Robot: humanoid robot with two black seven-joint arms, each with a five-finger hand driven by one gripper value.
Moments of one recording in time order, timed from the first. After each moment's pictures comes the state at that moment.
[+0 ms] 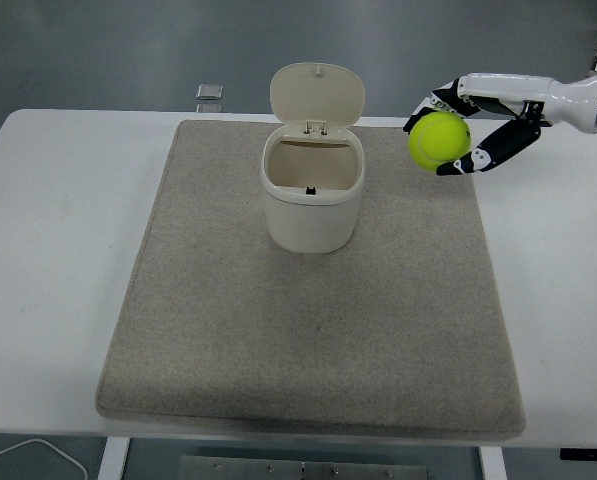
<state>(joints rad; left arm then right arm) 0.08 0.00 -0.04 -0.14 0.00 -0.12 -0.04 1.41 -0.66 -0.04 1.05 -0.94 0.36 0.52</state>
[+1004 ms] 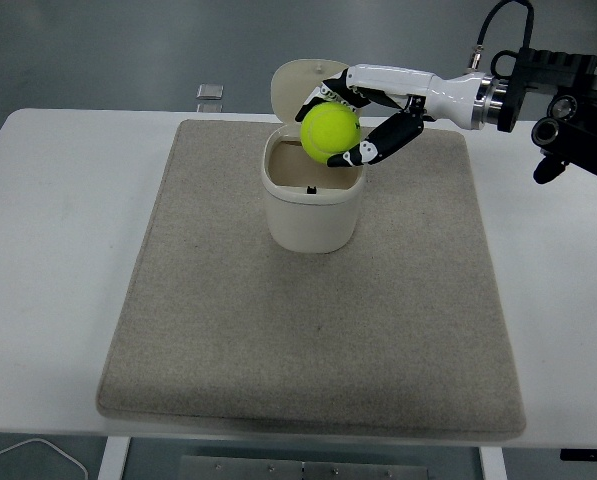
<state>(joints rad) 0.08 0.00 -0.04 -0.14 0.00 -0.12 -0.04 1.40 -0.37 -0.01 0.93 -0.87 0.26 0.51</state>
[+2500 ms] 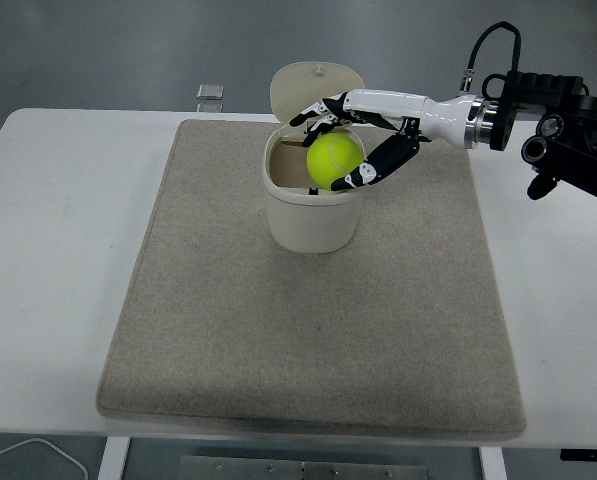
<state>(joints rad) 0.08 0.00 -0.04 -0.14 0.00 -0.12 -0.04 1.36 -0.35 -0.04 0.91 -0.87 0.28 0.51</state>
